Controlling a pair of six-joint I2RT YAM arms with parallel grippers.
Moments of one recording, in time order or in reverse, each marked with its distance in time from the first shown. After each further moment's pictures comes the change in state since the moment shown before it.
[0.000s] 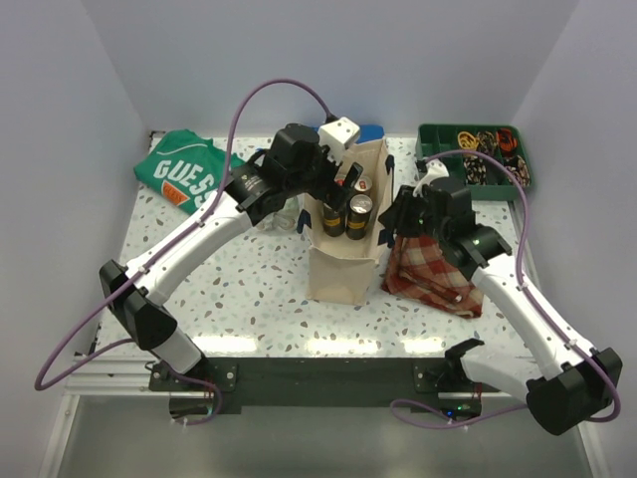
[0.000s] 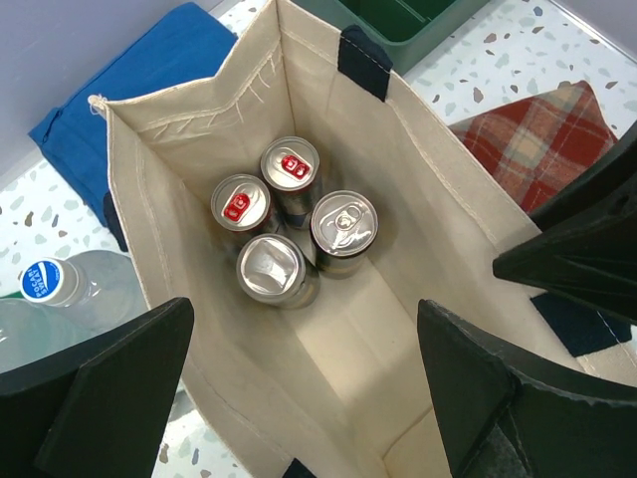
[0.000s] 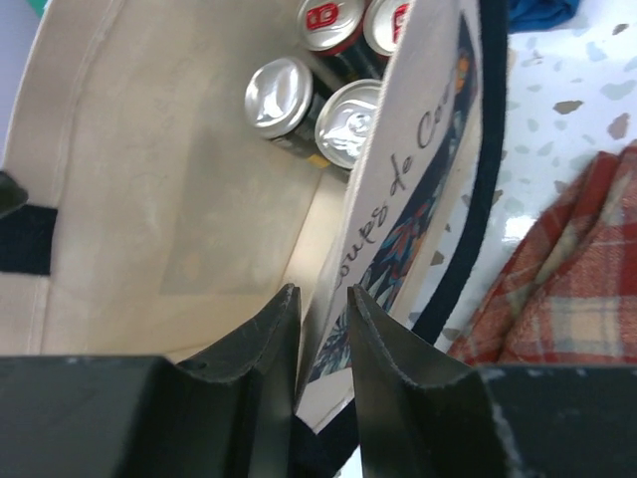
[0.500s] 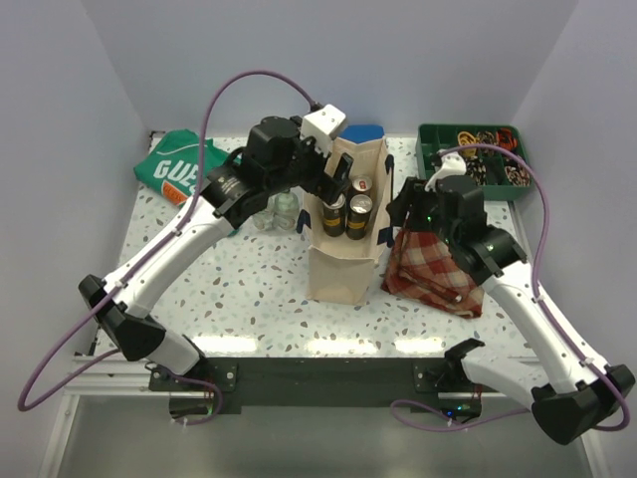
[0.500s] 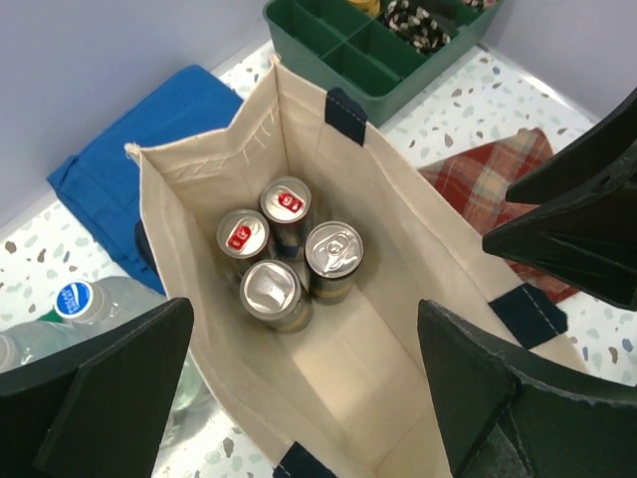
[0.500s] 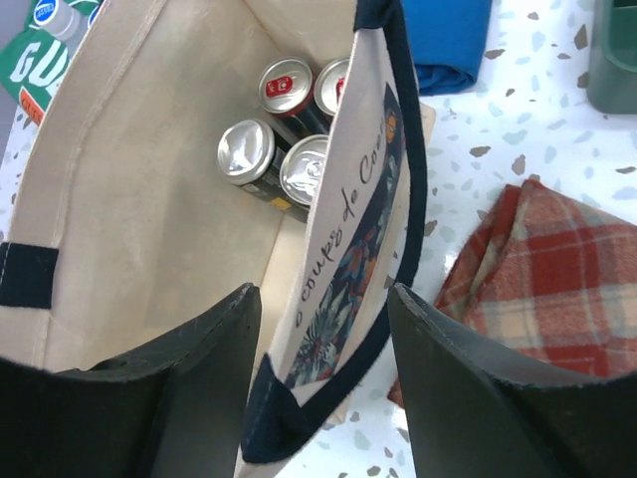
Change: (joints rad) left arm 0.024 -0.094 0.006 0.030 0.063 -0.003; right arm 0.032 -0.067 0.079 -0.084 0.190 -0.031
